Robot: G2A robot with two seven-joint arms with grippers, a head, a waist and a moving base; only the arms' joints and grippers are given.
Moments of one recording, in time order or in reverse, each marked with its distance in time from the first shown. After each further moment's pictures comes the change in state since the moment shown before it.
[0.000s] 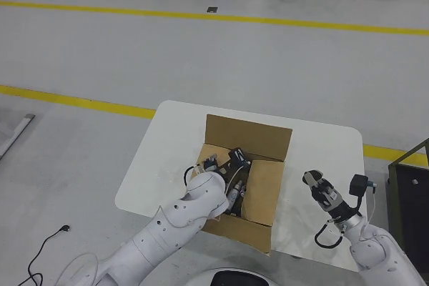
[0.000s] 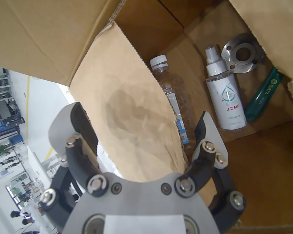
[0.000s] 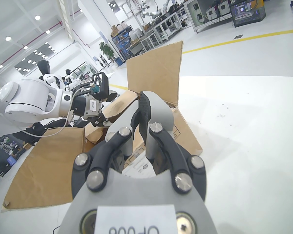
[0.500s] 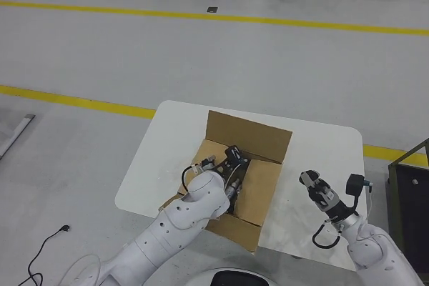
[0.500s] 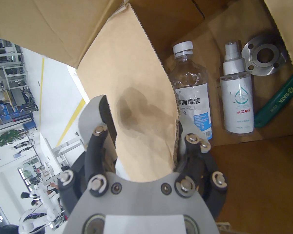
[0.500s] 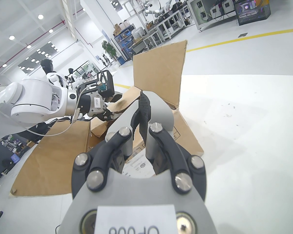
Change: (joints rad) left arm 0.024 -0.019 -0.038 0.007 0.098 0.036 -0.023; right arm 0.007 -0.011 -0.007 -0.004 -0.006 -0.002 0.014
